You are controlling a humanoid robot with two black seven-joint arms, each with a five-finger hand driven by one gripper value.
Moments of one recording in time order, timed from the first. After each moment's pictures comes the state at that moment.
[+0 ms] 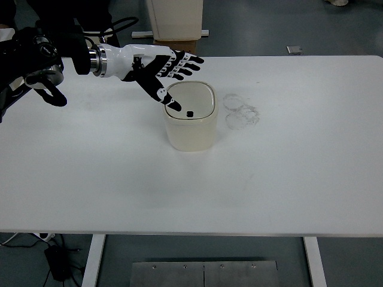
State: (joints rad) left arm -1.40 0.50 -0.09 -1.06 0.52 -0.49 0.01; right arm 0.00 0.00 0.36 0.20 -0.14 0.00 0.15
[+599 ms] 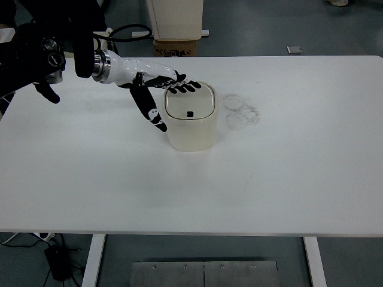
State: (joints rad) left arm -1.44 0.50 -0.07 -1.12 0.81 -0.57 0.01; right arm 0.00 0.00 0.36 0.20 -0.14 0.00 0.15
